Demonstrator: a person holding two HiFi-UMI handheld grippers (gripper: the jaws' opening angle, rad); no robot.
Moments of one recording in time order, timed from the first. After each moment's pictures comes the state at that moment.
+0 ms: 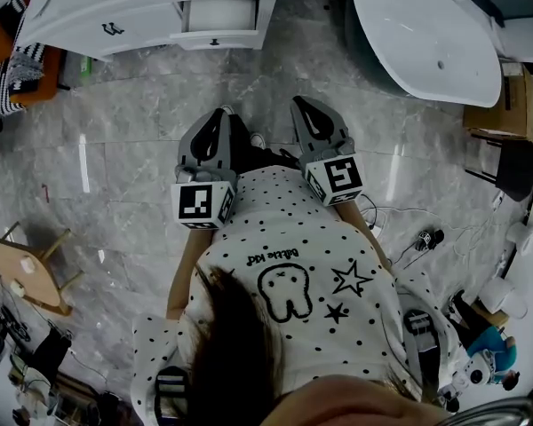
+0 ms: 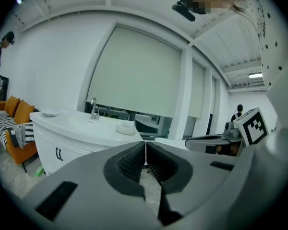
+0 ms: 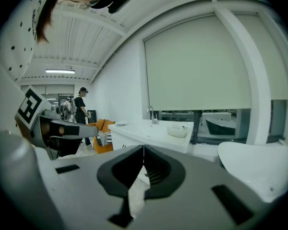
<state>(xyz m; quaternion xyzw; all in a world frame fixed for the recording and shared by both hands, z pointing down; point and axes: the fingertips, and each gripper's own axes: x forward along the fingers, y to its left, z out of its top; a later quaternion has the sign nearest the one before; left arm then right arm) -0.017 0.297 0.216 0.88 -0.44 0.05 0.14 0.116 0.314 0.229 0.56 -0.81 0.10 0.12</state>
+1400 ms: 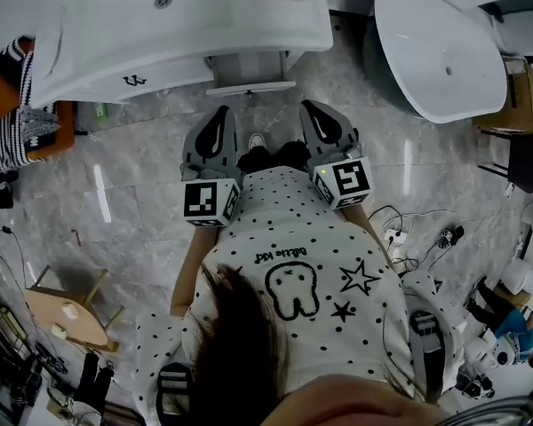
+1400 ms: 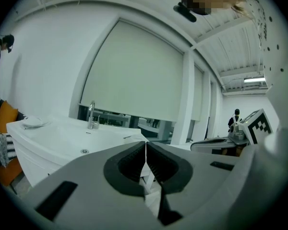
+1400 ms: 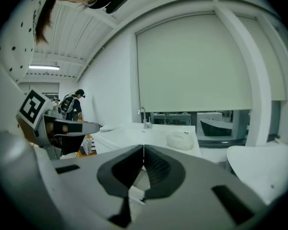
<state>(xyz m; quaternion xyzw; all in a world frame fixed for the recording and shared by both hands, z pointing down) -0.086 0.071 0.211 0.91 -0.40 0.04 0.13 0.049 0.119 0.230 0.62 -0.77 0.11 0.11</state>
